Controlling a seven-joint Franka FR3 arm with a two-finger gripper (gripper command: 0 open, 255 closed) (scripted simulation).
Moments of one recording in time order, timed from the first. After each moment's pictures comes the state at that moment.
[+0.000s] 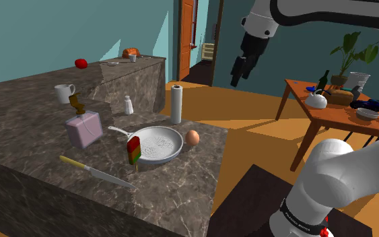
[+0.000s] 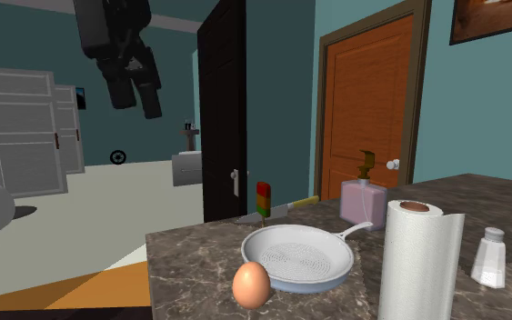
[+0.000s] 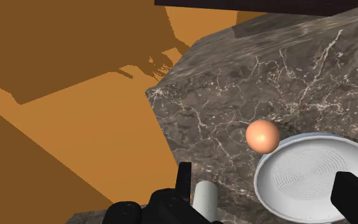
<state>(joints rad) -0.01 -0.80 0.00 -2.26 -0.09 1.67 -0.08</state>
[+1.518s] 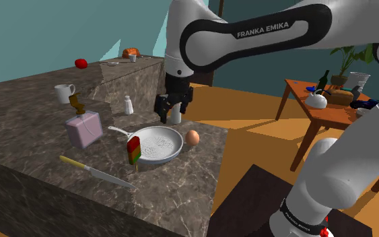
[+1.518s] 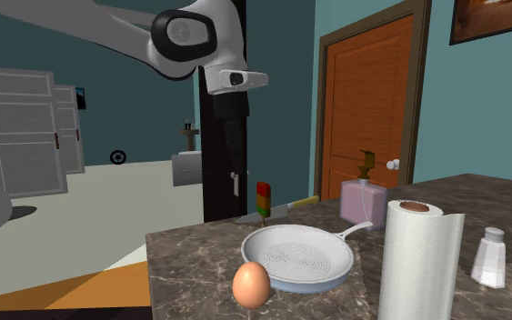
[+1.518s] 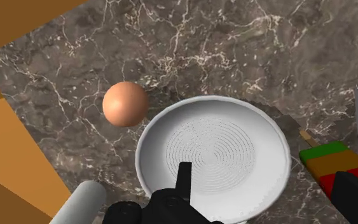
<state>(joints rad) 0.06 -0.31 0.32 -2.14 0.04 1.96 0.34</state>
